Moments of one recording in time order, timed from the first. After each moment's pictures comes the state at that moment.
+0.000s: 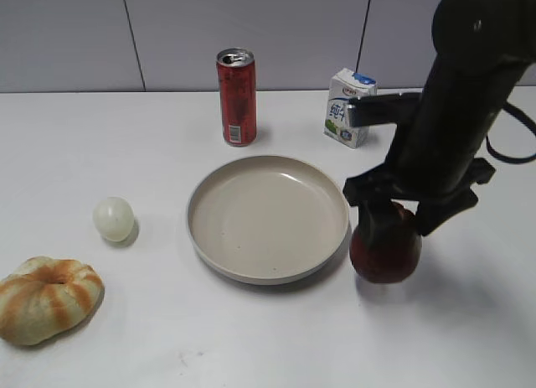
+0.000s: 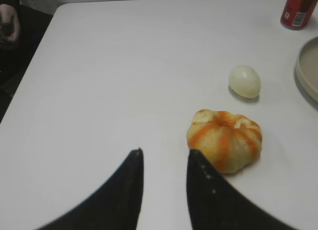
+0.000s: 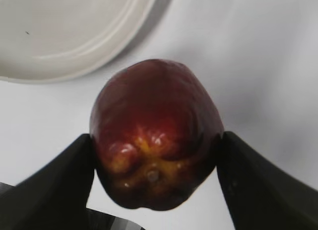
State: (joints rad) left arm -0.05 0.00 -0.48 -0.07 1.09 0.15; right arm 0.48 1.76 -1.16 0.17 0.97 0.16
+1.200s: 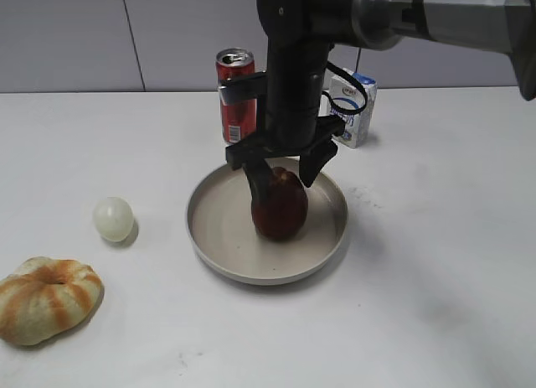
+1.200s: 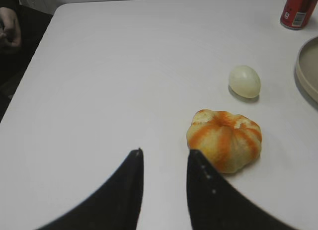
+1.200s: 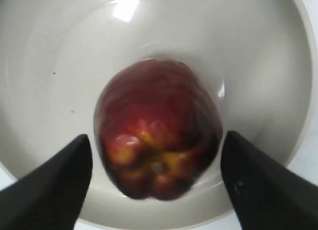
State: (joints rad) left arm -0.05 0.00 -0.48 -0.07 1.09 0.15; right arm 0.63 2.28 -1.90 0.13 1.21 0.12
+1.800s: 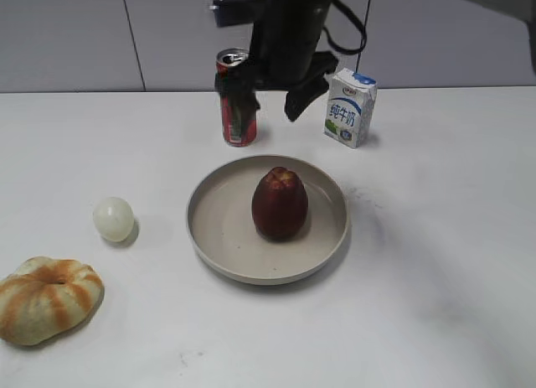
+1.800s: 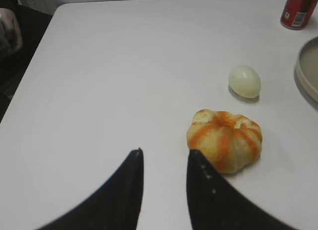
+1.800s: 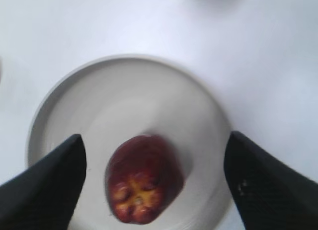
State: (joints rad) left arm -0.05 0.00 -0.48 -0.07 1.09 0.15; right arm 0.58 2.28 -2.13 0.15 1.21 0.08
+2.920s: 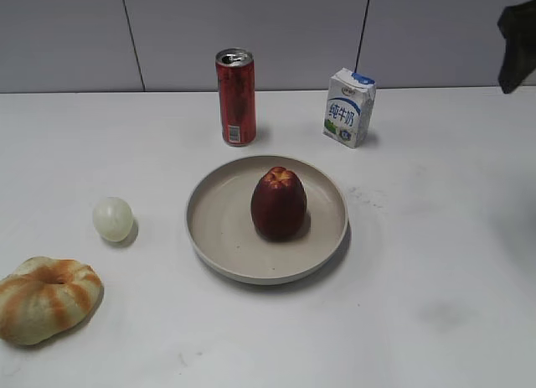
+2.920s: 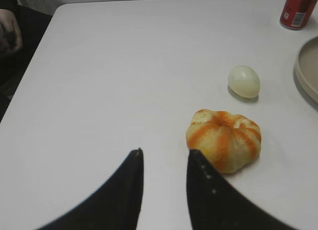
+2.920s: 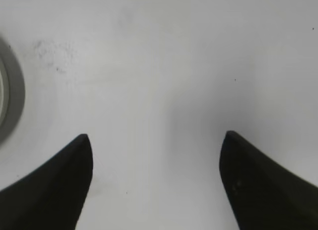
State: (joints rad) left arm -0.05 0.00 -0.48 -0.07 1.09 0.15; right arm 0.11 1.62 -1.44 0.01 1.12 0.06
